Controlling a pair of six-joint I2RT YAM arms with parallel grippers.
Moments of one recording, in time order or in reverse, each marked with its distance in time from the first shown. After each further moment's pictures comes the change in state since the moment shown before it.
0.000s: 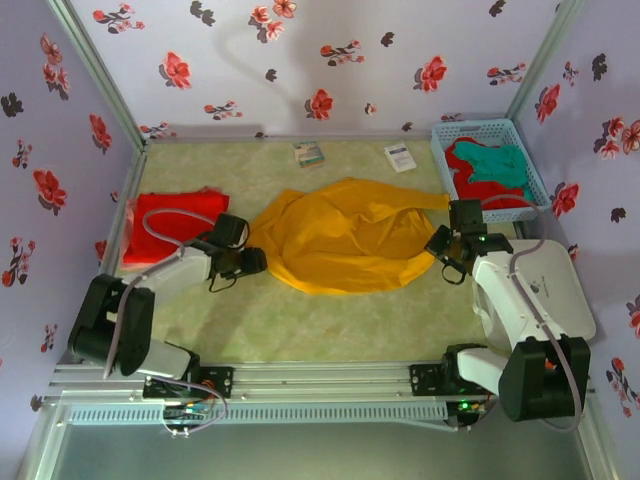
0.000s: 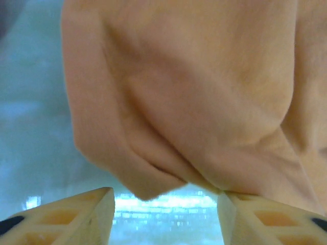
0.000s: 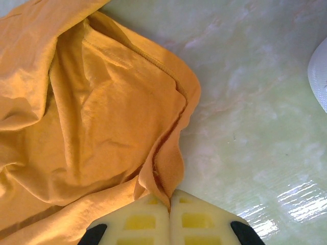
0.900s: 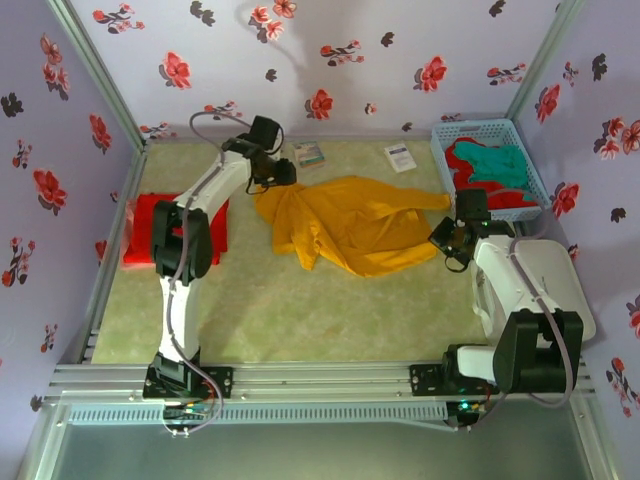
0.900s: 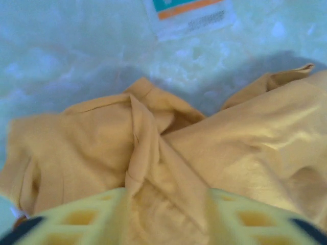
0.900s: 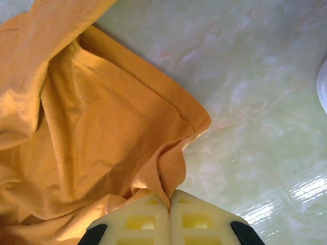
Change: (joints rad) left arm 0.018 0.728 1.202 -0.423 0.059 0.188; right arm -0.074 0.129 0.074 0.013 -0.065 -0.011
